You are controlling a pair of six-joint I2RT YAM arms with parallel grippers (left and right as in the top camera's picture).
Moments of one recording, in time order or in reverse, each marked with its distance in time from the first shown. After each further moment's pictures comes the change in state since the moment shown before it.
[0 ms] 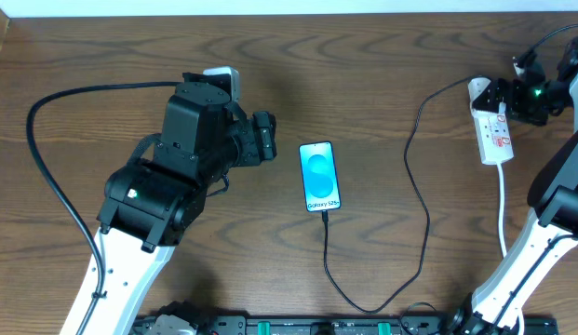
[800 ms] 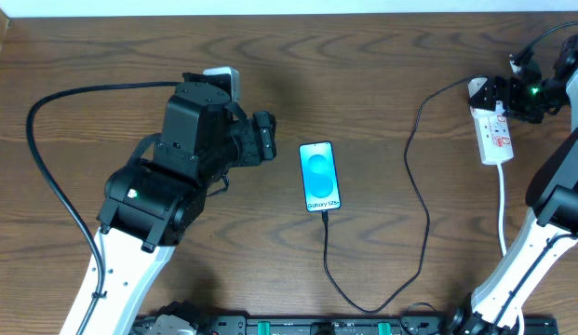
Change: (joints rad) left arm 0.000 0.000 0.000 0.000 0.000 0.000; right arm 0.014 0.000 0.000 0.007 -0.023 0.008
